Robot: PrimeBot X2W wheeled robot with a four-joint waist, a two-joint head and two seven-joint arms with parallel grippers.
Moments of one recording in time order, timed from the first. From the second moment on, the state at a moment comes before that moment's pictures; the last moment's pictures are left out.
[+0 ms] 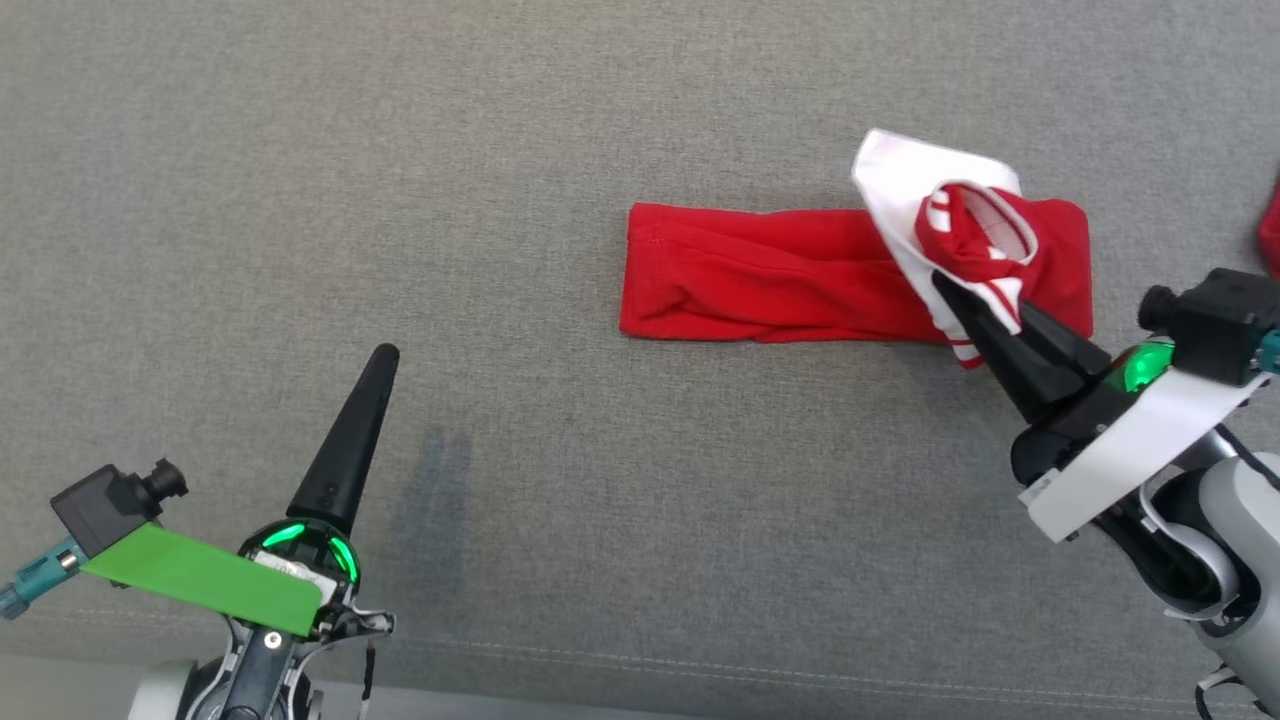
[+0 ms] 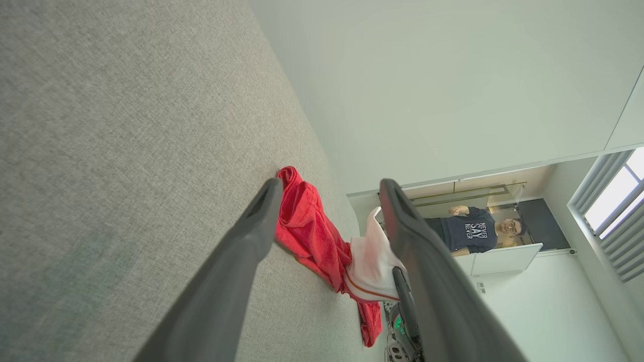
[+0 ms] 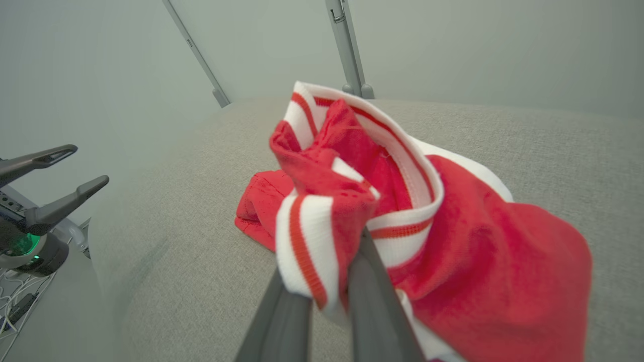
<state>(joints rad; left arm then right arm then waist) -0.01 0.10 -0.14 -0.26 -1.46 -0.10 0.14 -0.29 -0.64 0.58 -0.16 0.80 0.04 -0.09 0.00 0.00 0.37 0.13</state>
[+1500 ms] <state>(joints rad) -0.06 0.06 -0.21 -0.18 -1.48 -0.12 0.11 -0.51 -0.37 0.76 0.01 0.65 -0.07 0.12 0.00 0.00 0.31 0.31</state>
